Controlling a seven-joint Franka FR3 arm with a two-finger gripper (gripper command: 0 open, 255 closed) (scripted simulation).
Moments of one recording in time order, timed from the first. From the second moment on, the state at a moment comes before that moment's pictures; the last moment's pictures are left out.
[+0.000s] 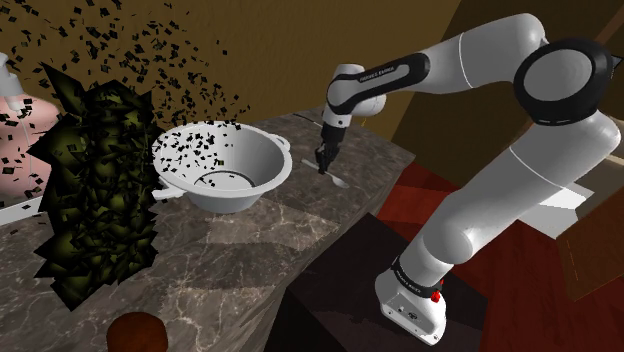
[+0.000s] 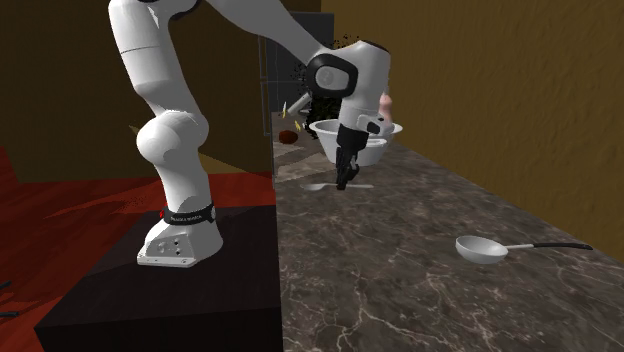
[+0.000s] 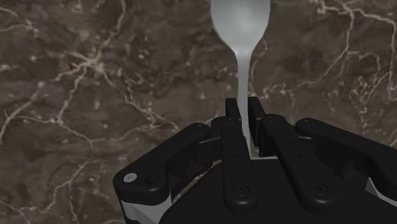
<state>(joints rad) -0.03 -0.18 -0.13 -2.45 0.11 2.10 -0.27</state>
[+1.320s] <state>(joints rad) -0.03 -0.30 -0.12 -2.28 0.09 1.82 -0.23</state>
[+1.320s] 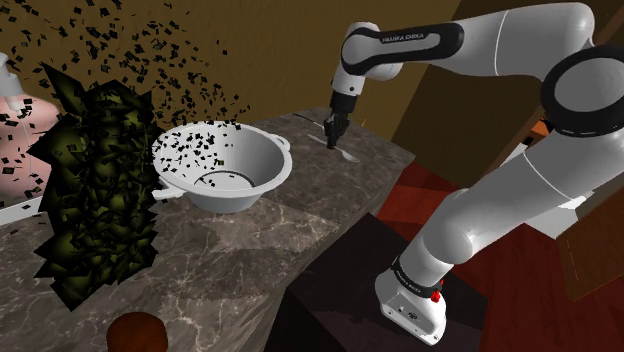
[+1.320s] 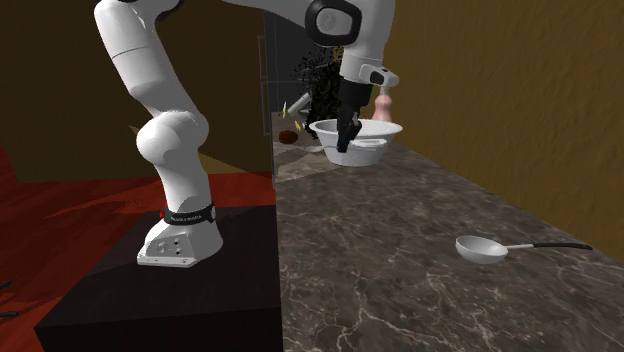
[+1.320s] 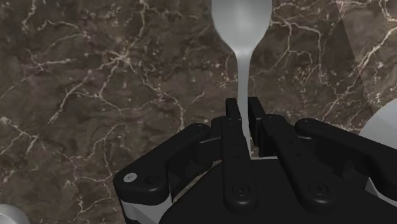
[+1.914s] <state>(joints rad) 0.04 -0.36 0.00 -2.33 0.15 1.82 -0.06</state>
